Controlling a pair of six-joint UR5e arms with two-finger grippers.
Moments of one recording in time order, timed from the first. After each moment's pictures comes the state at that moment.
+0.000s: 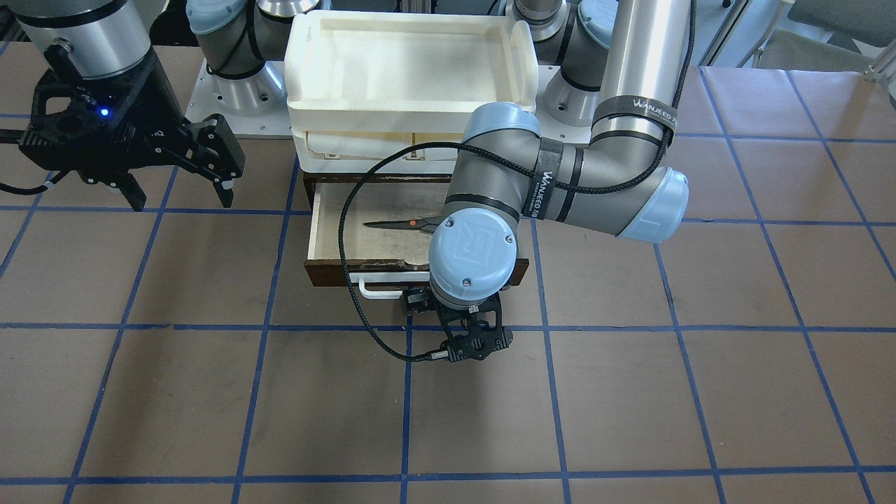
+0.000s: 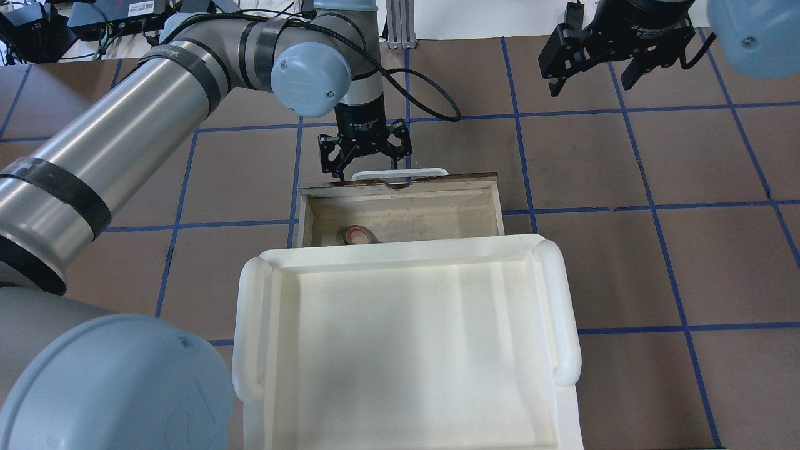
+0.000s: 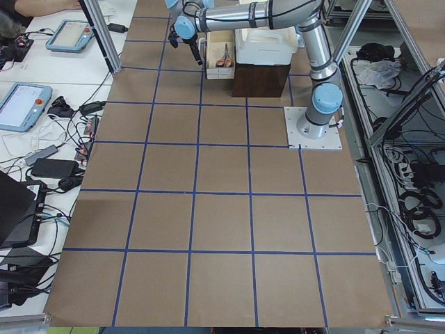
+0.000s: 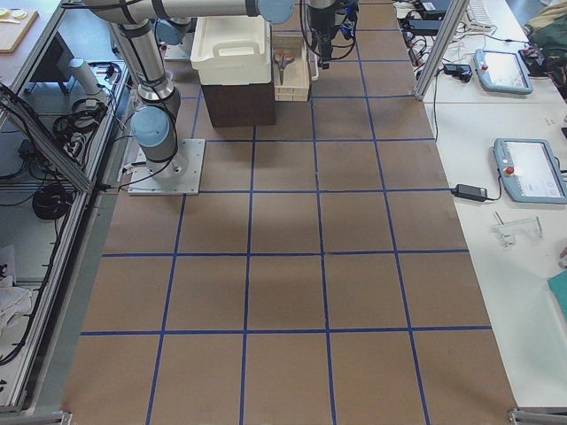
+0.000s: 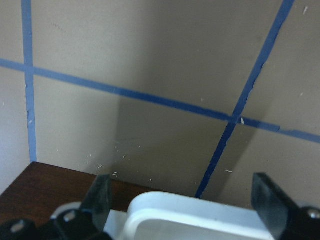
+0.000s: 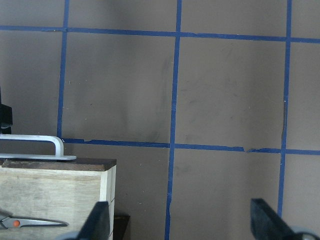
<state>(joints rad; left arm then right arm) -1.84 -2.12 -1.30 -1.59 1.51 -0.52 1.56 -1.53 1.48 -1.68 -1.55 -0.07</state>
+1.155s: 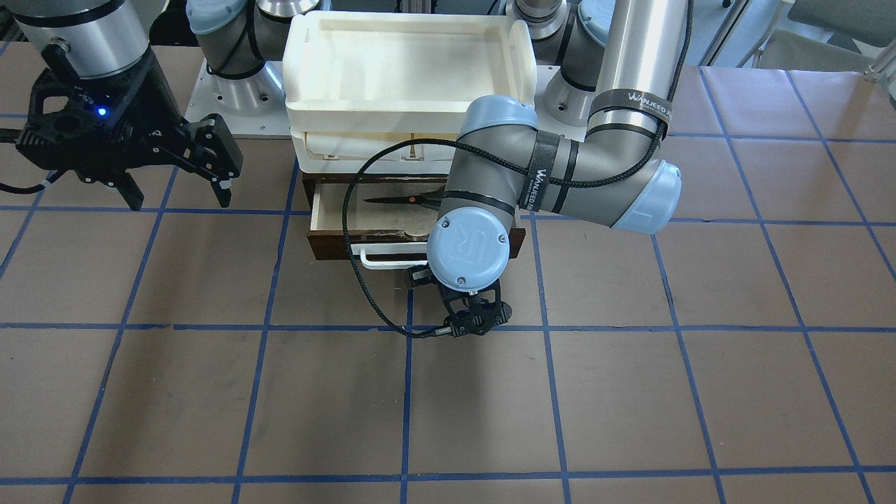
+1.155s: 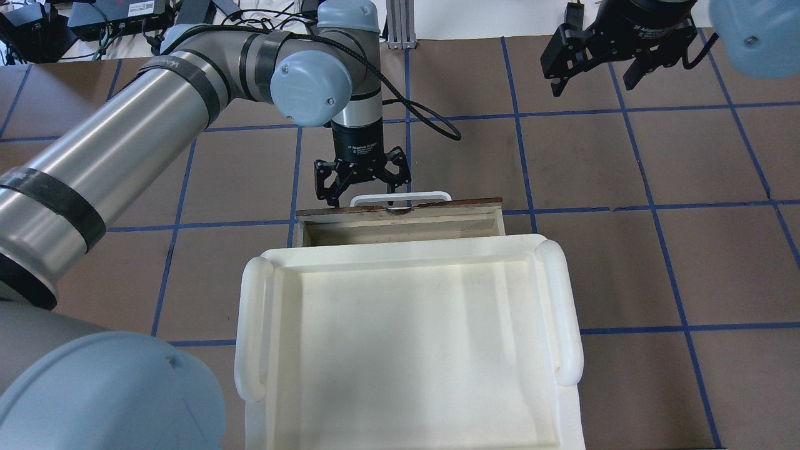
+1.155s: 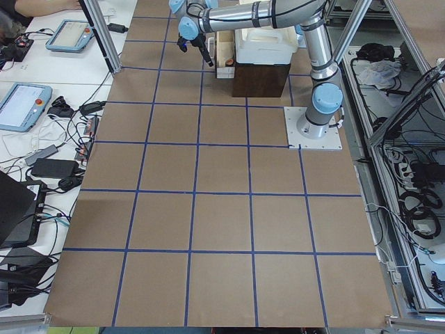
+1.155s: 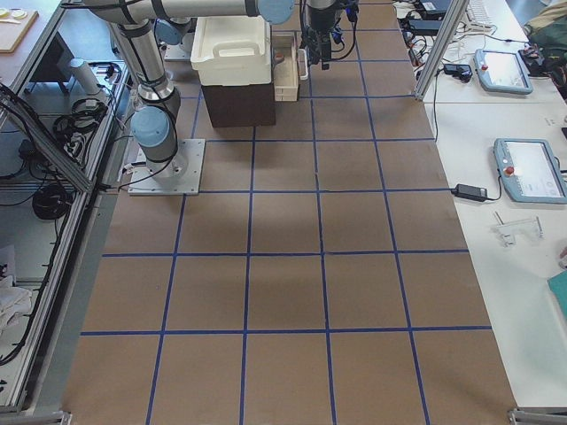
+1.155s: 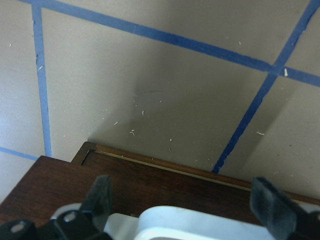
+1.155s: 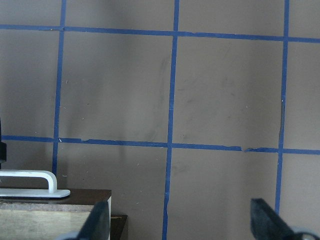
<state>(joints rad) -1.85 -2.10 -1.36 -1.70 1.50 -0.55 1.56 -1.53 1.48 -1.68 -1.55 -0.07</state>
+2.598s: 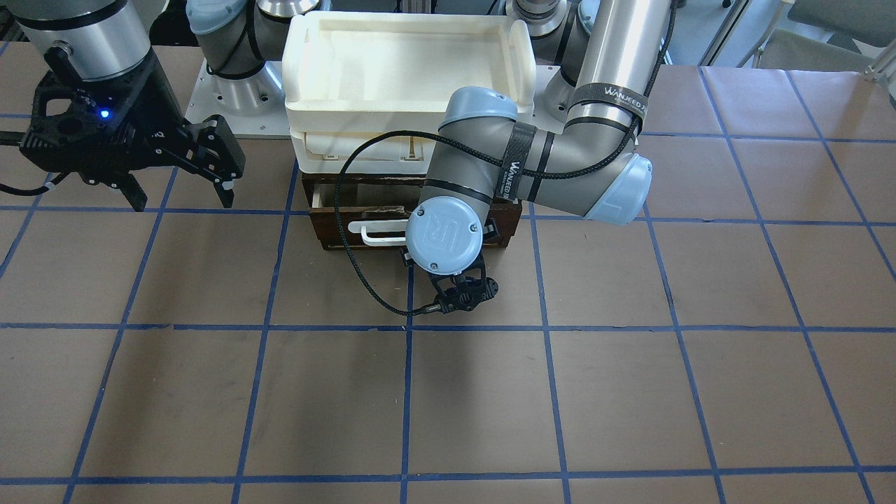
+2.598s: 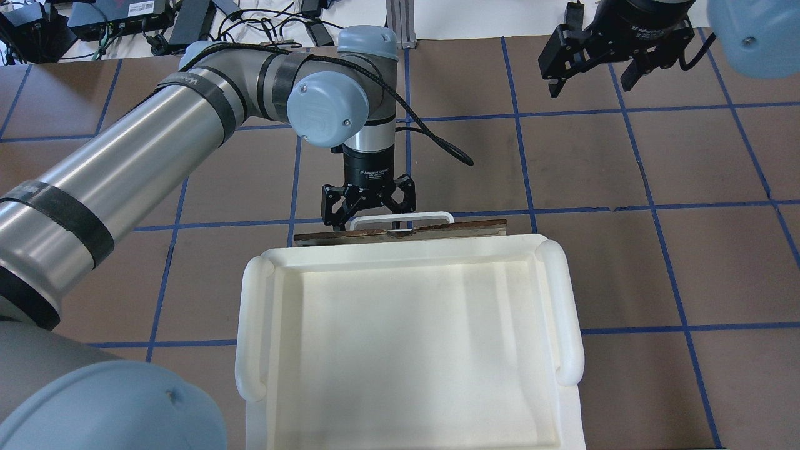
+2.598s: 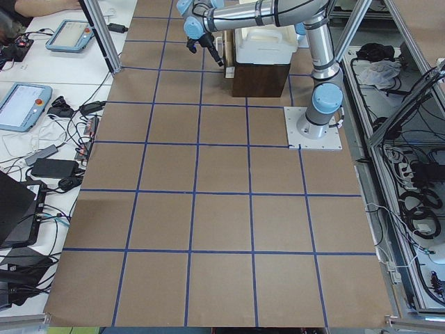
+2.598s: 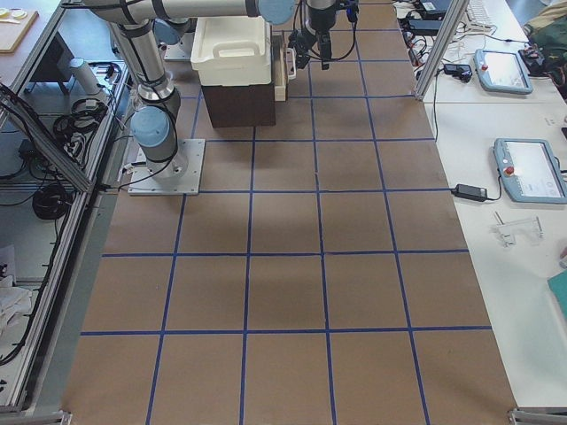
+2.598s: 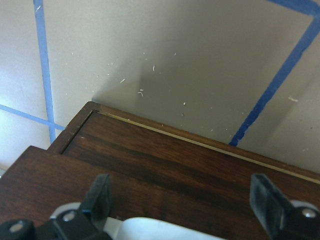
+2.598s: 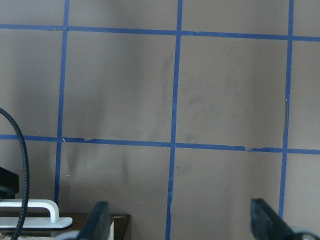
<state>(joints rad) -1.89 -2.08 -1.42 -1.73 1.51 -0.62 1.56 -1.53 1.49 -1.68 -1.54 -0.07</state>
